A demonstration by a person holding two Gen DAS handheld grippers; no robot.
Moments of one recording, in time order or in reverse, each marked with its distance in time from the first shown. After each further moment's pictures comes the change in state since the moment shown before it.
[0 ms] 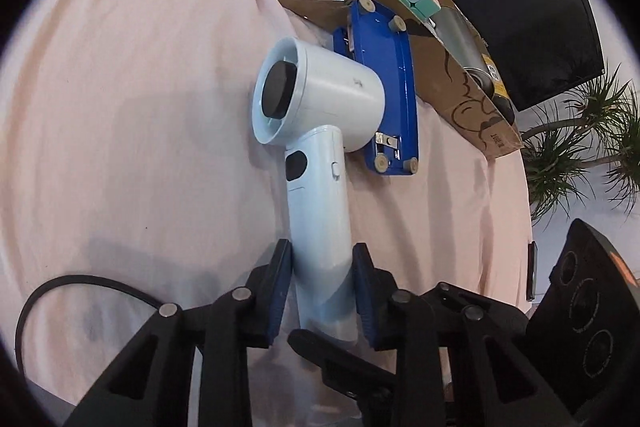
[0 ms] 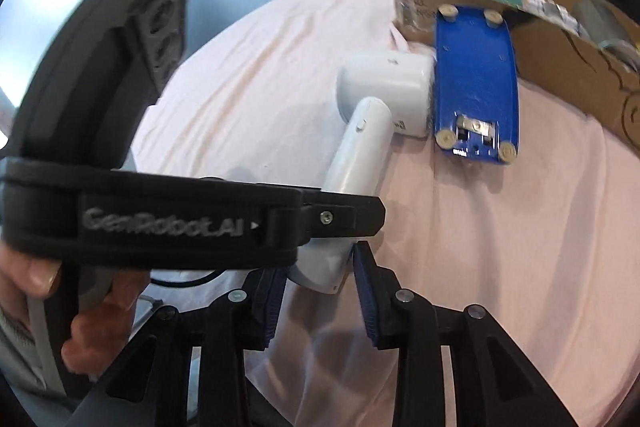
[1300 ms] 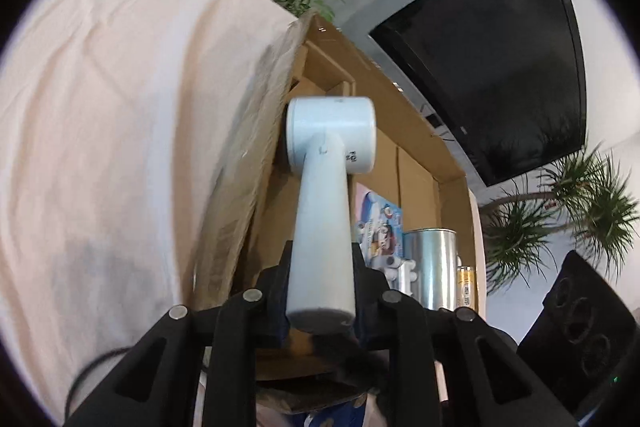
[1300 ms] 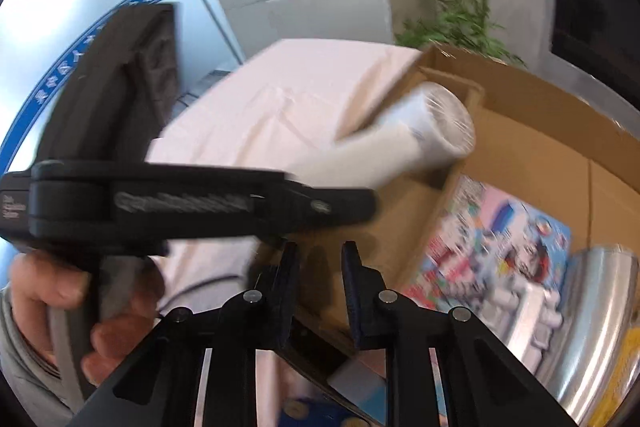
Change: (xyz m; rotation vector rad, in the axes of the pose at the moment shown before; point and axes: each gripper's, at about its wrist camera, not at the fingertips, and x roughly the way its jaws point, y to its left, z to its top) left arm 0.023 0.002 0.275 -0.045 -0.109 -0.153; right arm 0.055 -0.132 0.321 0.032 -0.092 -0.107
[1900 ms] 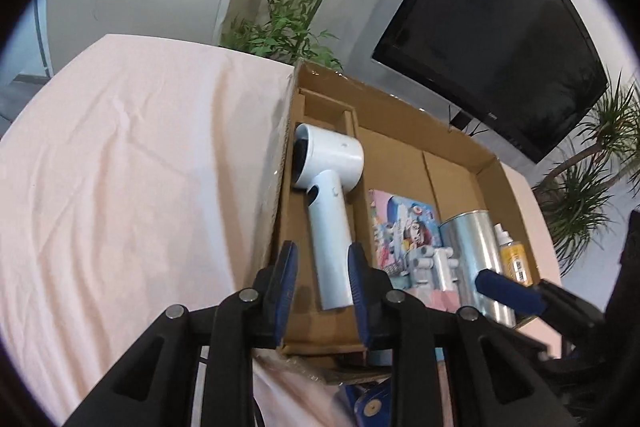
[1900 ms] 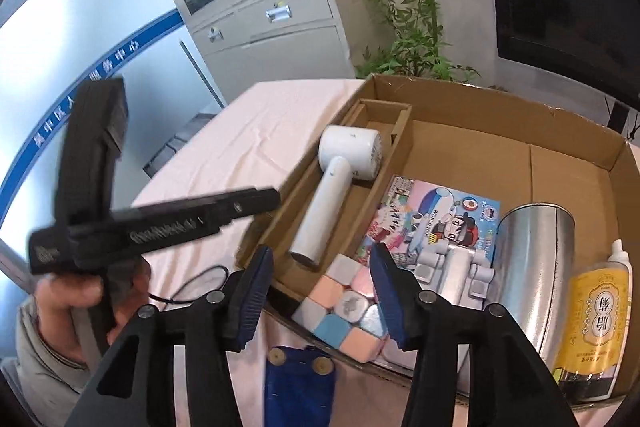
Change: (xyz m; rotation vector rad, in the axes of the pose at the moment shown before) left arm -0.037 -0.047 -0.023 0.278 -0.158 0.250; right arm -0.079 -0.023 -0.032 0.092 -0.160 -0.012
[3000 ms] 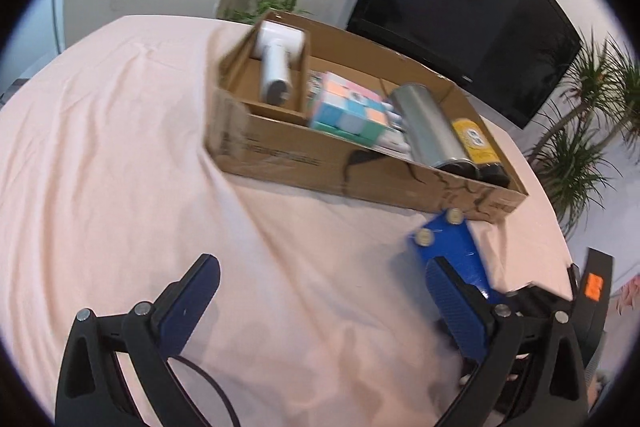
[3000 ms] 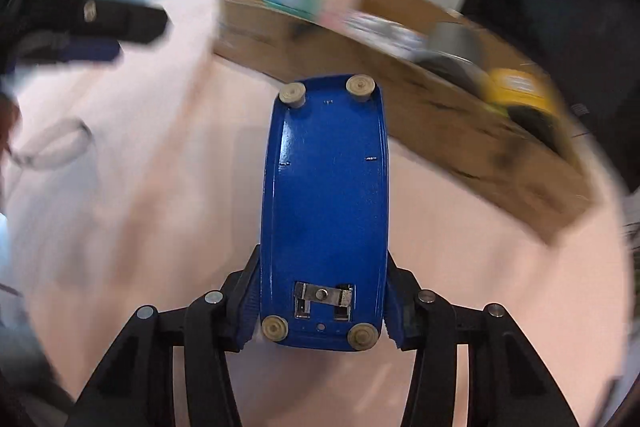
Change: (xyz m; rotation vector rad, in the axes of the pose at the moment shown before) left arm -0.046 -0.060 -0.181 0.044 -0.031 -0.002; right arm -0.064 -0.002 -0.250 -0.330 0.168 -0.441
